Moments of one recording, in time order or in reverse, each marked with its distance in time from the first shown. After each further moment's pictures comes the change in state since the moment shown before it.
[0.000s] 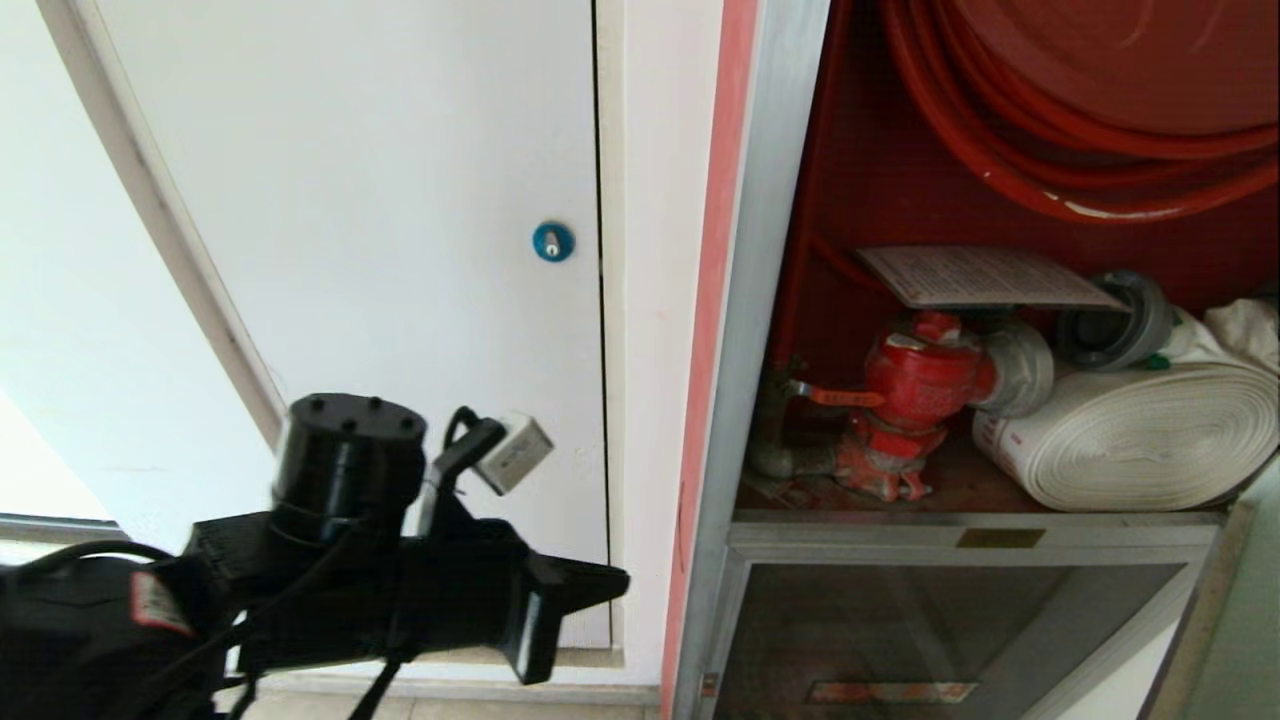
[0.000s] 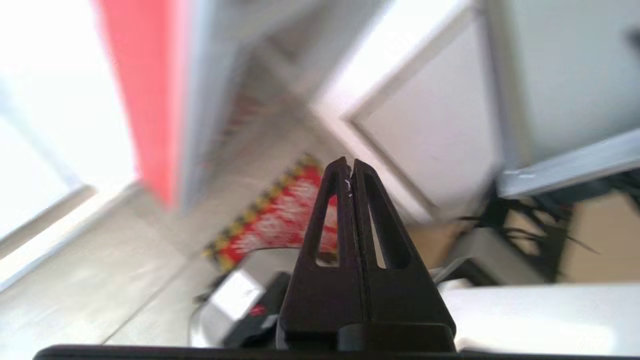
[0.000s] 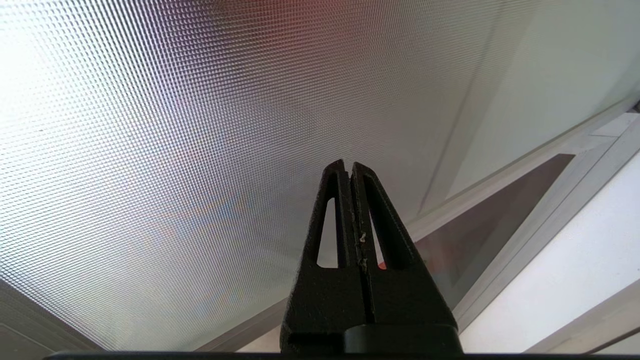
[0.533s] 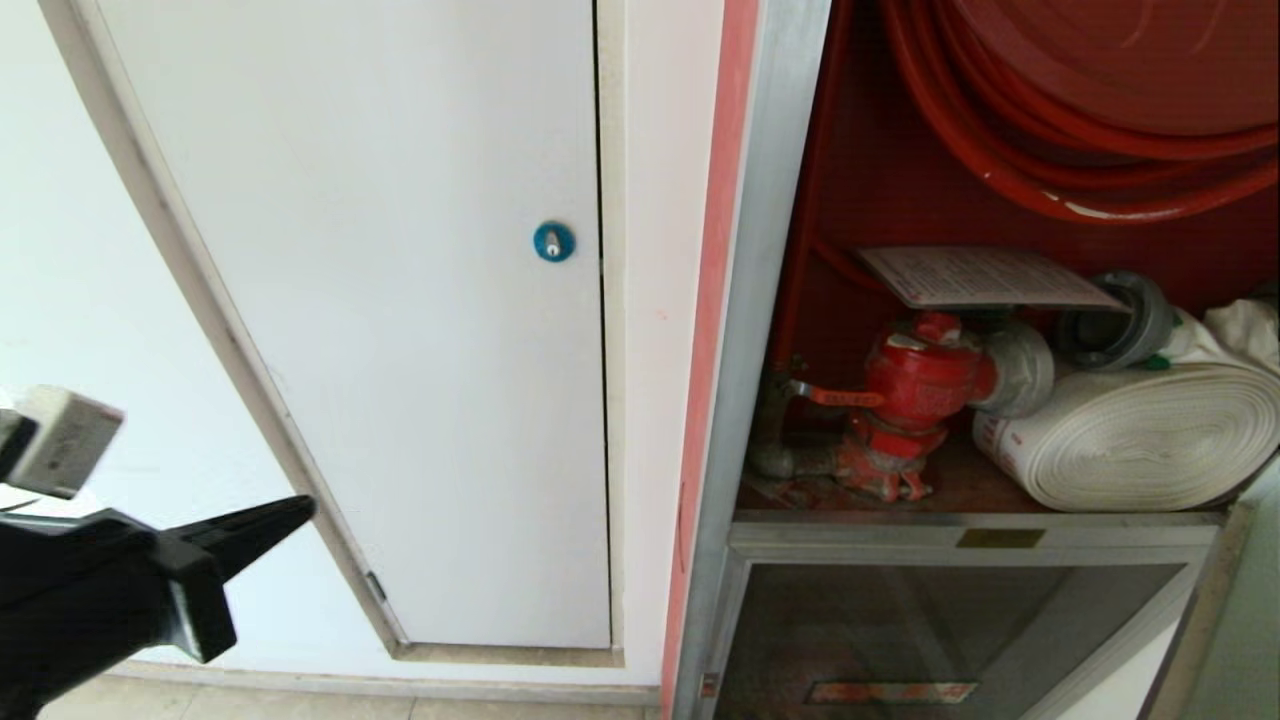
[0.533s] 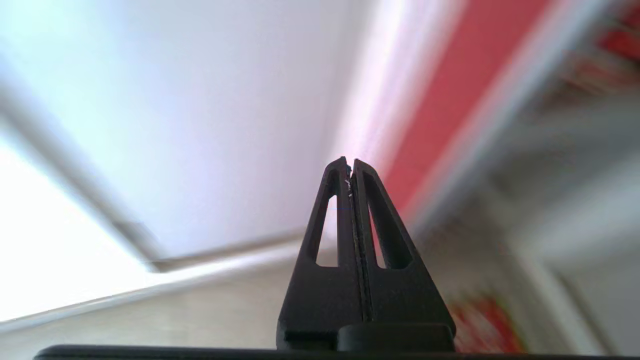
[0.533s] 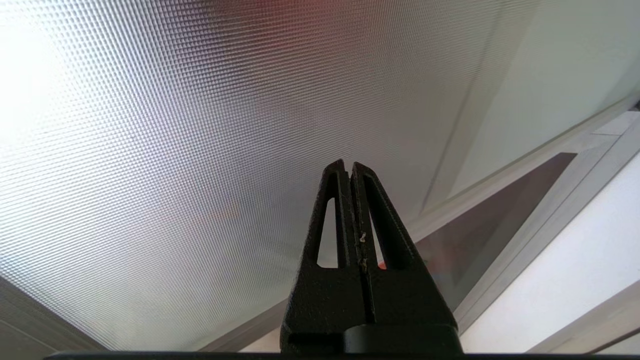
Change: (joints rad) left arm 0.508 -0.510 0.269 0.010 0.193 0.133; right arm 0.000 0.000 0.000 0.000 0.000 0.008
